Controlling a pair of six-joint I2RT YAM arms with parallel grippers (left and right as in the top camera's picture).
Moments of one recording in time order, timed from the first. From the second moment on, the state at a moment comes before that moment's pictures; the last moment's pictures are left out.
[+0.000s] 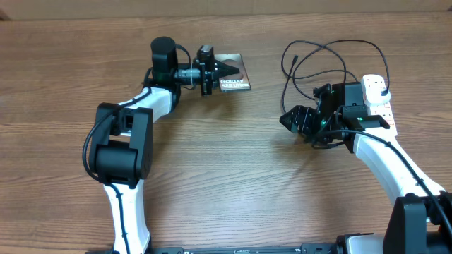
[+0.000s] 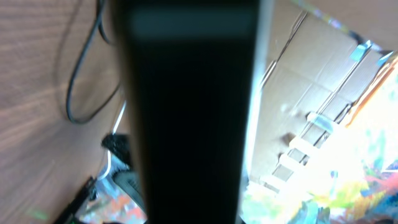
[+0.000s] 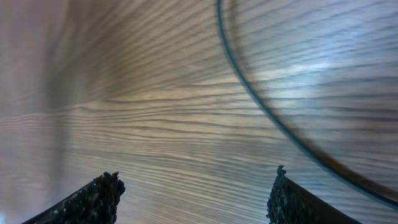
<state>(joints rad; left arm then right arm) -0.17 2.23 1.36 0.64 1.35 -1.80 0.07 1.53 0.90 -0.48 -0.47 0.39</state>
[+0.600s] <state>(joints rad) -0.23 2.23 1.36 0.65 1.44 -1.94 0.07 1.53 0.90 -0.52 -0.38 0.35</state>
